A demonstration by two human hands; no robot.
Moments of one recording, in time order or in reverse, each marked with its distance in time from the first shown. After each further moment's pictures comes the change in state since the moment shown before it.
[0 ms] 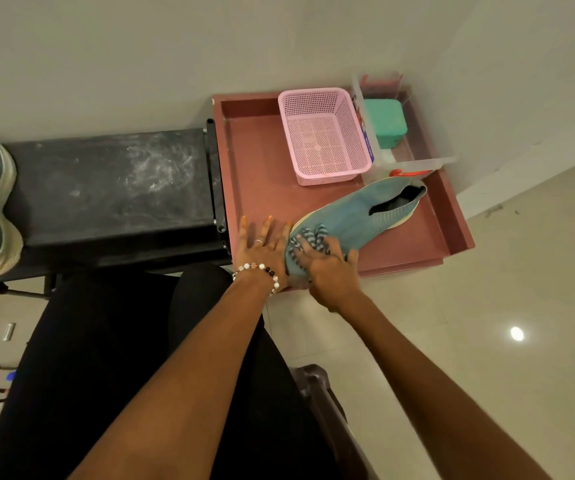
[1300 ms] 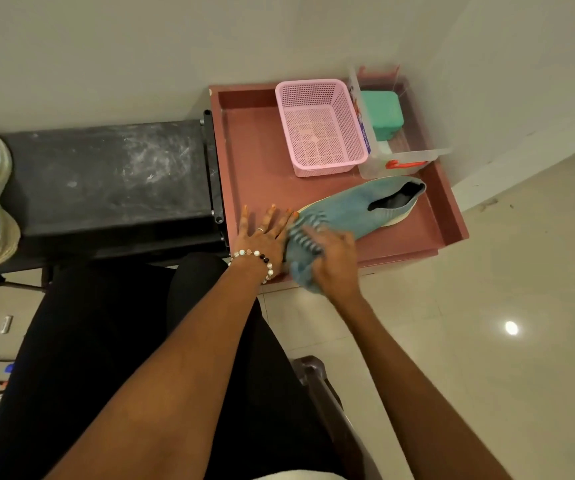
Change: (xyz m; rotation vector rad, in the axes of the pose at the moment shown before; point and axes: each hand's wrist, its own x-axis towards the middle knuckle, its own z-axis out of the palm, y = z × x) left_hand 0.000 -0.004 -0.002 -0.027 0.033 0.126; right_hand -0.005 -0.003 0.018 0.696 0.548 0.170
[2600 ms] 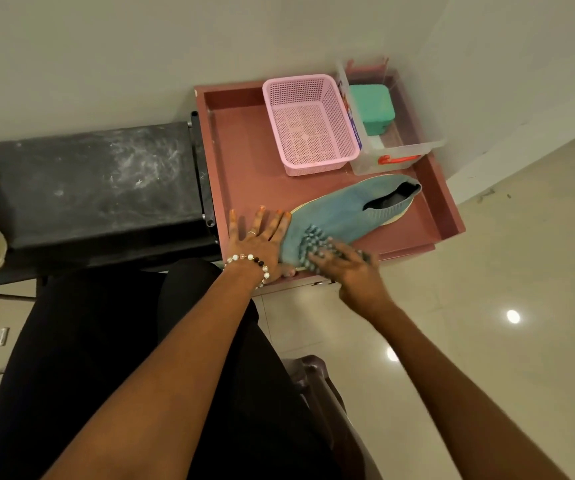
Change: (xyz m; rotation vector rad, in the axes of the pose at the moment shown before) left_hand 0.003 0.005 -0.001 -0.060 -0.017 -0.051; right_hand -0.017 0.064 -0.028 -0.438 -0.230 -0.350
